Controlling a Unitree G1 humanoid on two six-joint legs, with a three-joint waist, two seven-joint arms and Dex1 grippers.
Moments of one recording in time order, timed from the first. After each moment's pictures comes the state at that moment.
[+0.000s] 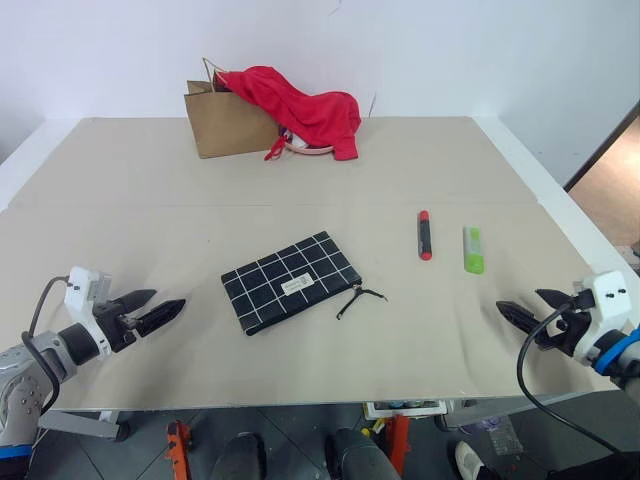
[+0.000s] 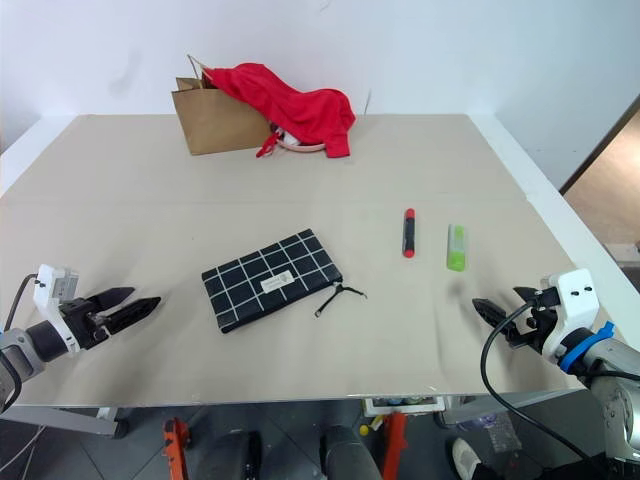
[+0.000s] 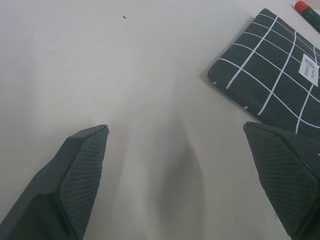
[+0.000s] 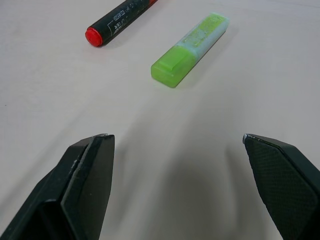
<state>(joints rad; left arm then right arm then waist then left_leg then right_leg) 0.01 0.70 0.41 -0.06 -0.68 0.64 -0.82 0.06 -0.77 -0.51 -0.04 0.44 0.49 0.76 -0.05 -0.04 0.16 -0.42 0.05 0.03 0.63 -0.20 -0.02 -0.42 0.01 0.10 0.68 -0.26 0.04</state>
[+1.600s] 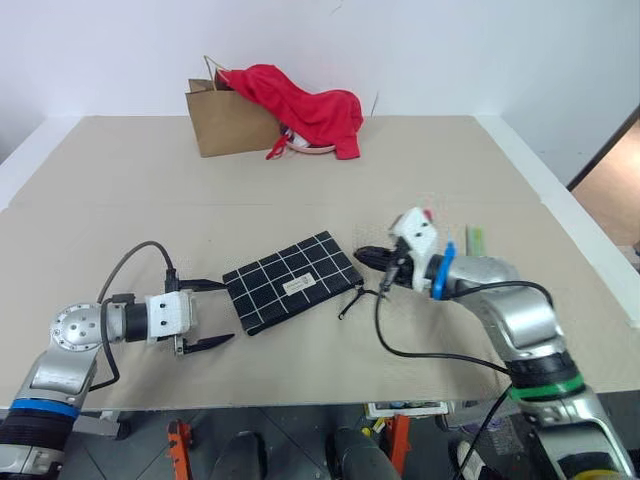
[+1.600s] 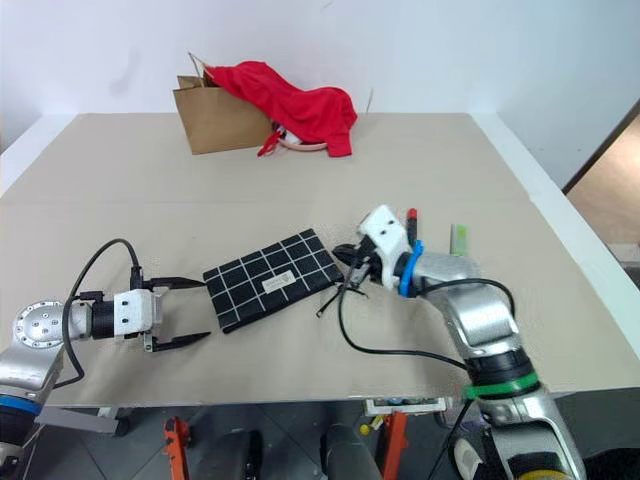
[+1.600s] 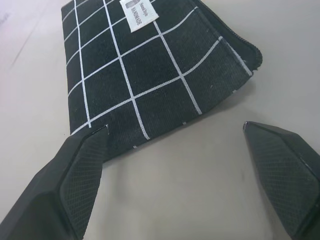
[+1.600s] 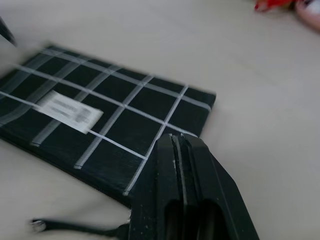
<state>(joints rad) -0.20 0.75 0.00 0.17 -0.12 -0.42 -1.18 -0.54 -0.55 0.18 -0.06 0.26 0.57 0.72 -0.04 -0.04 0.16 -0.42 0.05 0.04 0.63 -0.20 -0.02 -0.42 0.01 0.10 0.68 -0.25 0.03</state>
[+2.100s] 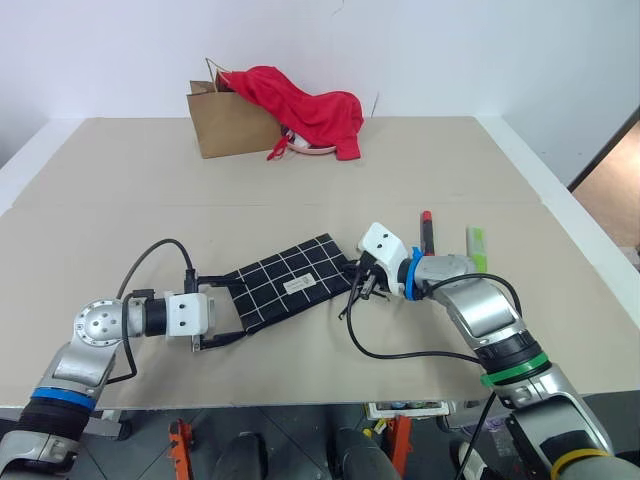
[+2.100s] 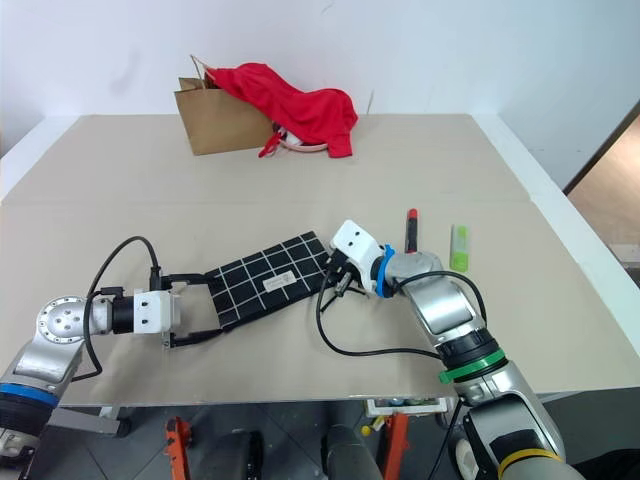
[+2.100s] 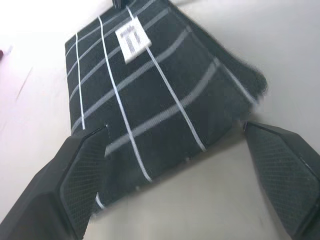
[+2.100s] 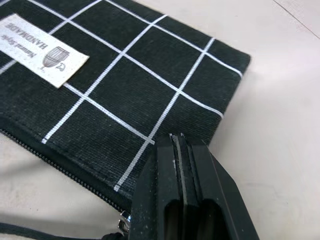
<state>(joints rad) -0.27 0.71 -0.08 0.21 -0.08 -0.49 -1.12 -0.63 -0.52 0.32 0.06 0.09 0.56 0.77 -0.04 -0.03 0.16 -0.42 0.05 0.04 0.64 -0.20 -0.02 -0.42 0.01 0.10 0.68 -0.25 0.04</state>
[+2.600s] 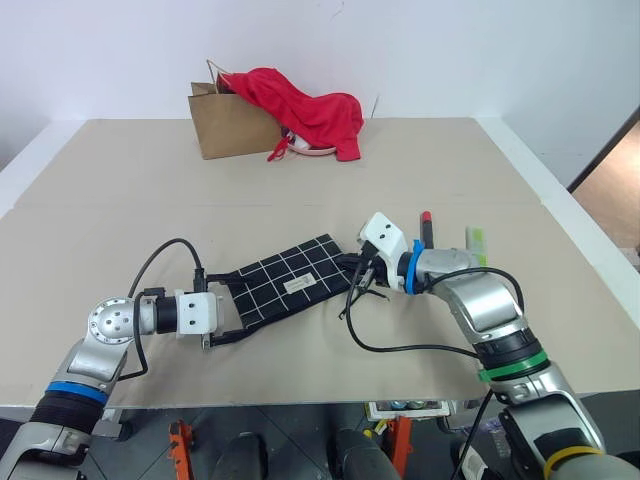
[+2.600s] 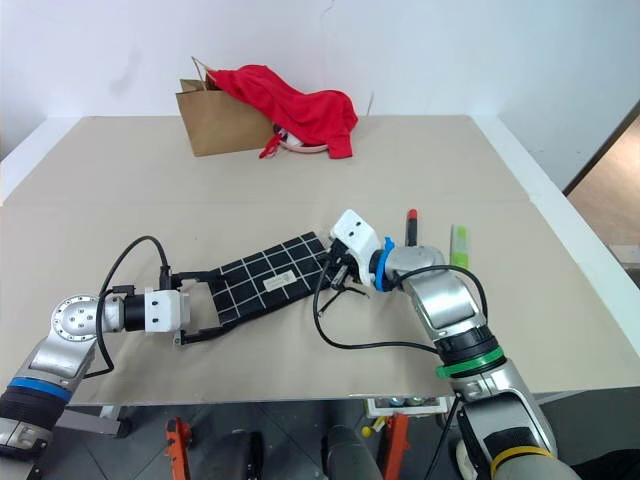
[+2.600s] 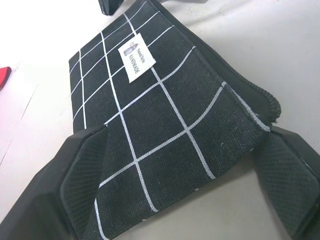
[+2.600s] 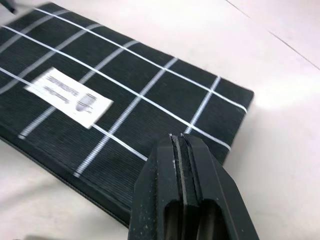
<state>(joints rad) -0.29 0.68 -0.12 0.25 -0.08 -0.53 -1.10 -0.64 -0.49 0.26 0.01 0.16 0.62 0.83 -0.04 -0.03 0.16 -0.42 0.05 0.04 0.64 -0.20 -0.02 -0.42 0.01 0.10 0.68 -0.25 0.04</state>
